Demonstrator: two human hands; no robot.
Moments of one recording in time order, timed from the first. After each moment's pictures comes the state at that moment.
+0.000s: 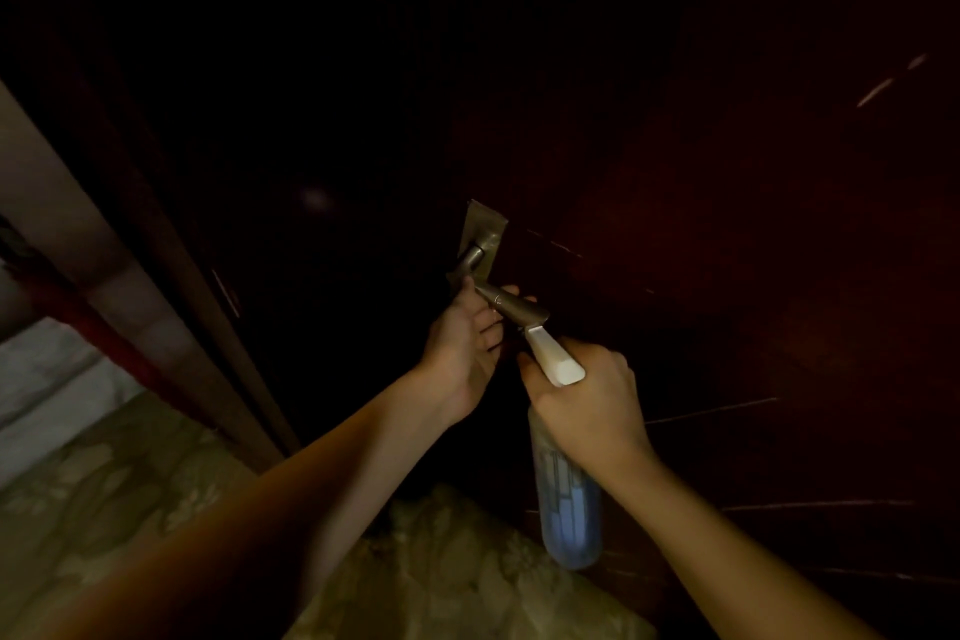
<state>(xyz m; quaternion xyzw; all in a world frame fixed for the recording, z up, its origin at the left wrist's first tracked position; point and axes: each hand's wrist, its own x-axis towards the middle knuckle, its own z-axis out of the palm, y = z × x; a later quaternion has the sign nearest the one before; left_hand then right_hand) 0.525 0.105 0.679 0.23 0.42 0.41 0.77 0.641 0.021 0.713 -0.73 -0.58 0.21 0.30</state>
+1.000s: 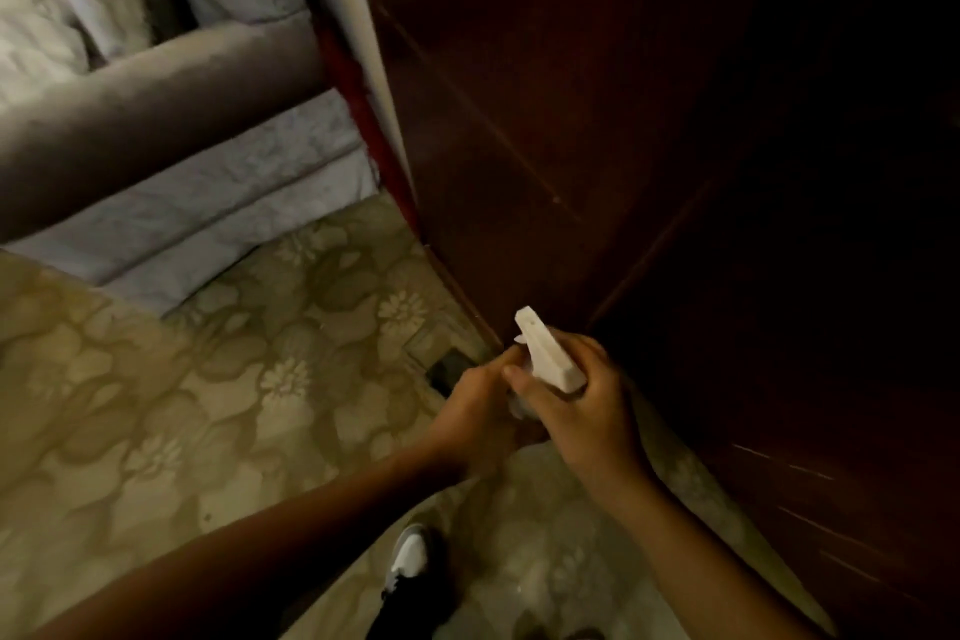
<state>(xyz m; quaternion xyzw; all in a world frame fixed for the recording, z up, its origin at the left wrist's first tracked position) 0.257 -0.089 0.419 0.57 0.58 0.30 0.50 0.395 -0.063 0.468 -0.57 -0.55 0.53 0.30</state>
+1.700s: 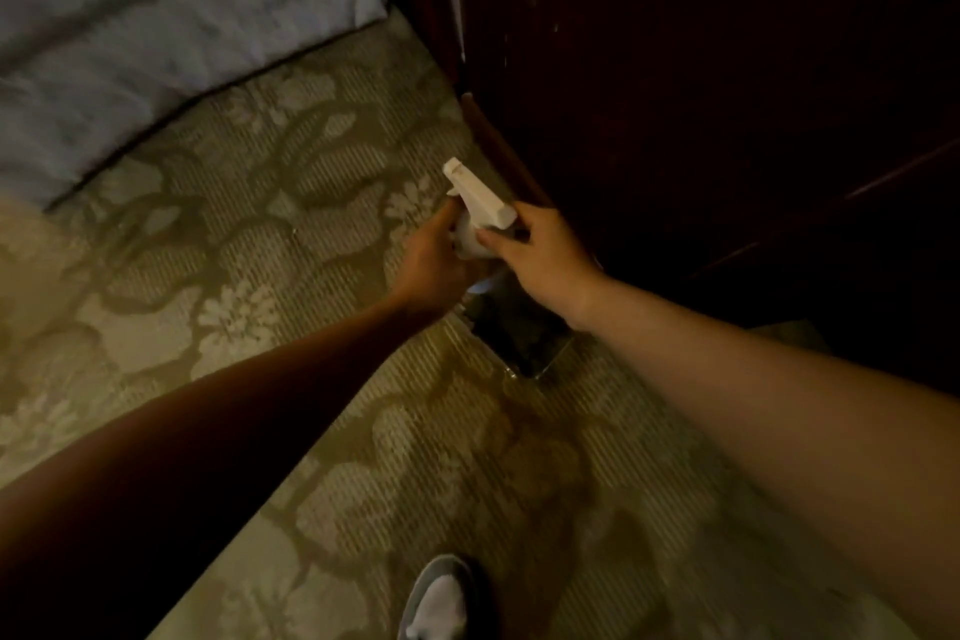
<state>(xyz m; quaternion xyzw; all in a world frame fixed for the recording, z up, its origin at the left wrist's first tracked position) 0.081 0.014 -0.019 0.47 0.71 0.35 0.39 0.221 0.067 0.031 -0.50 -0.60 0.61 0.14</state>
